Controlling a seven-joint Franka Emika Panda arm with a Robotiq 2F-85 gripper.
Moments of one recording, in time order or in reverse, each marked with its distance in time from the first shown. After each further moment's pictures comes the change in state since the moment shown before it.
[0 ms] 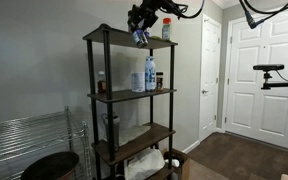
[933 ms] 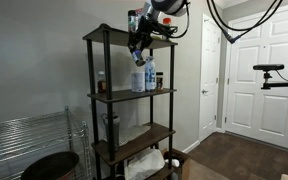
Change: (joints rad) arm -0.002 0.178 -0.054 0.067 0.009 -0.017 0.041
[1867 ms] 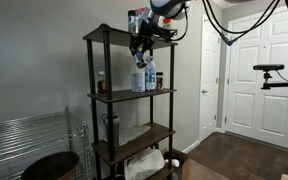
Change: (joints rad) arm 0.001 0.026 -0.025 0.016 0.001 -0.004 0.016
